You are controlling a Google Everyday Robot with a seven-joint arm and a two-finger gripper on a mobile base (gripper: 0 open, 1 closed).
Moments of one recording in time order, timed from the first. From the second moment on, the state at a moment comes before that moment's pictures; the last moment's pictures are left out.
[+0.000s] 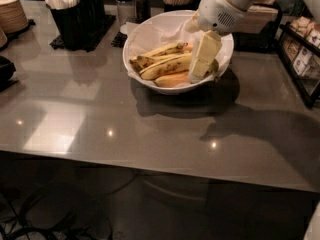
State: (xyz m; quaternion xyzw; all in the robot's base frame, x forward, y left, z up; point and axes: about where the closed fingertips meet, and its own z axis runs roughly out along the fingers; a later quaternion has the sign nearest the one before) arm 0.596 -0.080 0.943 -0.67 0.70 0.12 0.21
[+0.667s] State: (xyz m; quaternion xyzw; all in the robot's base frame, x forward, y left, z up) arm 0.598 -0.077 0.941 -0.67 0.70 0.12 0.21
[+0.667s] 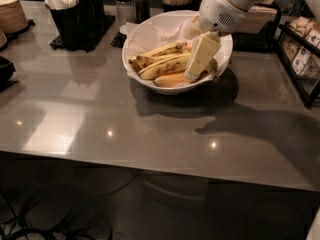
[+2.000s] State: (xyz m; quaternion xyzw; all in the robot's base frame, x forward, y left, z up) arm 0.604 -0.071 0.931 -0.67 0.70 0.13 0.21
